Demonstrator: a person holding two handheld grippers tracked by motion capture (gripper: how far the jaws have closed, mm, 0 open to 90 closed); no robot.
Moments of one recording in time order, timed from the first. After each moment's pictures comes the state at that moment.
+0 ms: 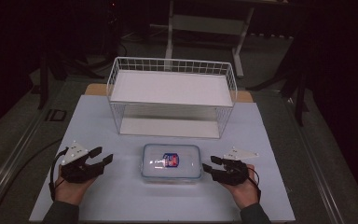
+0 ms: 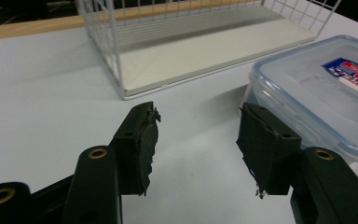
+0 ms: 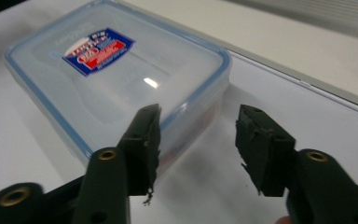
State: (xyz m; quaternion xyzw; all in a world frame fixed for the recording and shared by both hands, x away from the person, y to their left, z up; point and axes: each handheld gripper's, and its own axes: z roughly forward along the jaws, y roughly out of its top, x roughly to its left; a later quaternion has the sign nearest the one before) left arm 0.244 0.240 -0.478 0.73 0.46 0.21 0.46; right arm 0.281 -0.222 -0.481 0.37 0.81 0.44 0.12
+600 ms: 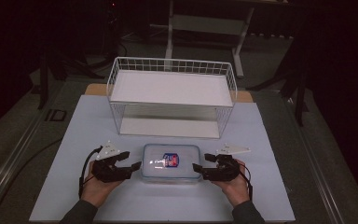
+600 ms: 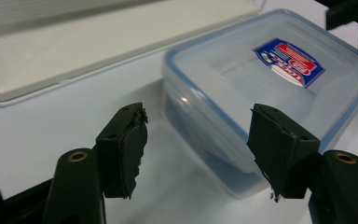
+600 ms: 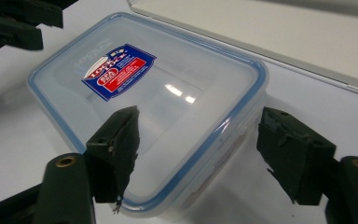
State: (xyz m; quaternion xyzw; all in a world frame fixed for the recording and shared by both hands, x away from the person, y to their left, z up) left arm 0.263 0.174 -0.489 0.78 0.42 0.13 0.45; right arm 0.293 -0.201 -0.485 0.38 0.80 0.46 0.07
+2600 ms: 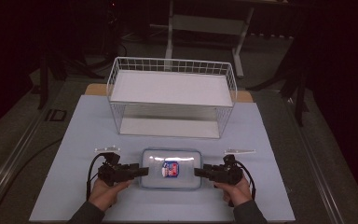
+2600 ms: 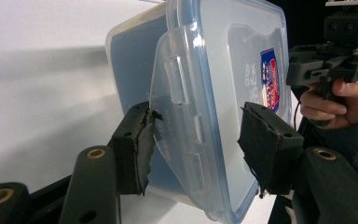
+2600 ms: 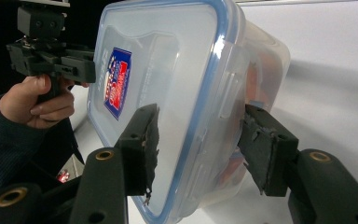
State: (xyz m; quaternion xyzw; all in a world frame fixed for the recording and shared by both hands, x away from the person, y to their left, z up) left arm 0.267 0.173 -0.509 0.71 0.48 -0.10 0.50; right arm 0.292 -0.220 -0.503 0.43 0.74 0.50 -0.11
